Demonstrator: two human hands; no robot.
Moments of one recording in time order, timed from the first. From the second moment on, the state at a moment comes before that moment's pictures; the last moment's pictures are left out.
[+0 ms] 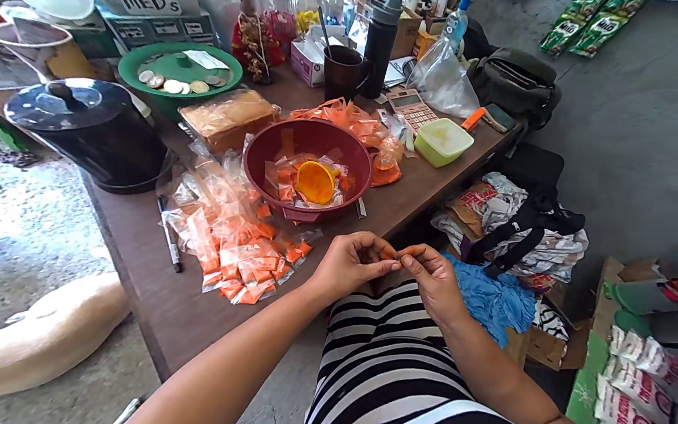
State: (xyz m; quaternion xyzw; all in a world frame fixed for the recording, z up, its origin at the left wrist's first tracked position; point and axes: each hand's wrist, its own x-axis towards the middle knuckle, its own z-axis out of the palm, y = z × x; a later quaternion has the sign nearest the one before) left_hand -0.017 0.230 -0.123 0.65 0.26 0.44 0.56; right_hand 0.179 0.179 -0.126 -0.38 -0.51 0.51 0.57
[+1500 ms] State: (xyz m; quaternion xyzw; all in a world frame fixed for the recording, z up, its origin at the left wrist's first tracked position) left_hand -0.015 0.225 -0.114 0.57 0.31 0.40 0.65; right_hand 0.178 0.183 -0.135 -0.38 -0.68 0.26 0.58
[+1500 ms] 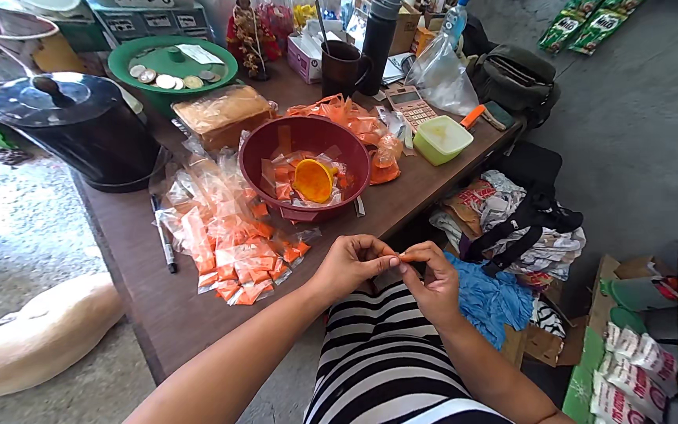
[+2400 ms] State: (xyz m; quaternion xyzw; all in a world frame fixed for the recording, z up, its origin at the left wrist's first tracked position) left_hand -0.019 0.227 -0.102 0.57 0.36 0.29 0.68; right_hand 0.182 0.177 -0.116 -0.44 -0.47 0.57 0.52
